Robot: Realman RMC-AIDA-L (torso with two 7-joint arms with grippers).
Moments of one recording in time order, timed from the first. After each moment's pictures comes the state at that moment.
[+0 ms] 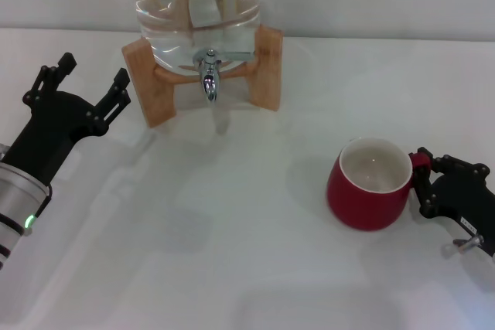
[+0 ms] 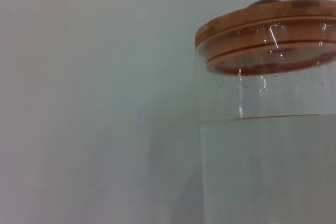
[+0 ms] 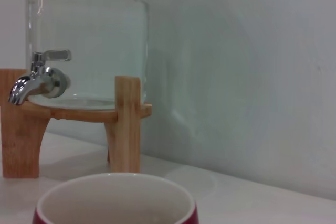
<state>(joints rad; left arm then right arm) -0.35 -2.10 1.51 0.20 -2.93 -1.25 2.81 0.39 2.02 0.35 0.26 -2.21 -1.12 0.15</state>
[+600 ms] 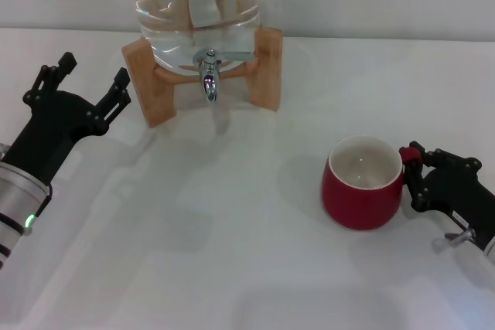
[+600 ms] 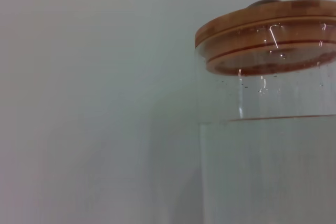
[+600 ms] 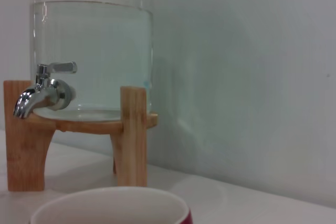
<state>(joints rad) -0.35 -2.10 1.51 0.20 -2.93 -1.25 2.81 0.40 2.02 0.36 0.28 -2.21 -1.11 0.14</state>
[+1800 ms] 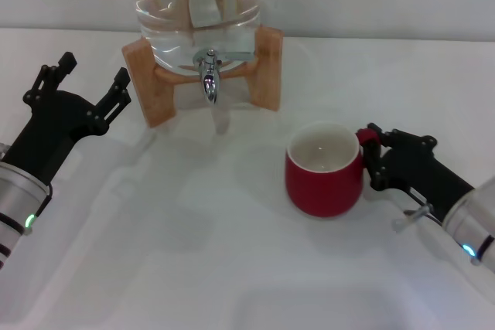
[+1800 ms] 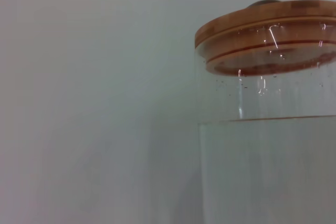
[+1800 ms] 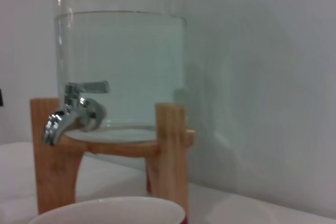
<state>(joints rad) -0.35 -2.10 1.51 0.20 -2.93 -1.25 2.81 0.49 2.03 0.36 0.36 -2.20 -1.01 0.15</state>
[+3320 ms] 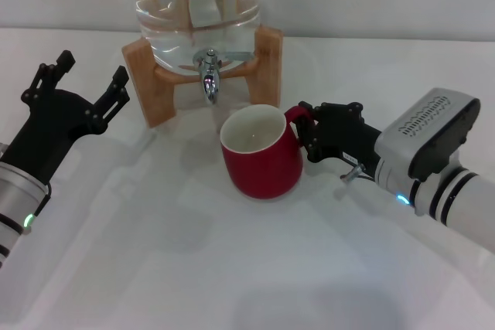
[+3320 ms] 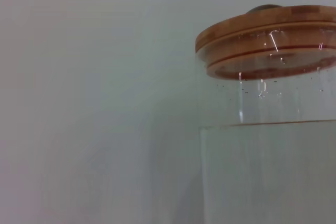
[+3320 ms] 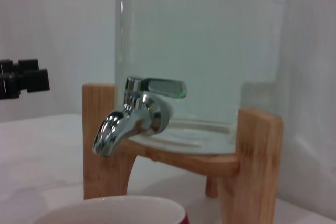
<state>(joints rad) -0.35 -2.10 1.51 0.20 -2.93 -1.26 2.81 0.72 2.03 0.36 0.43 -2.20 -0.75 0.15</state>
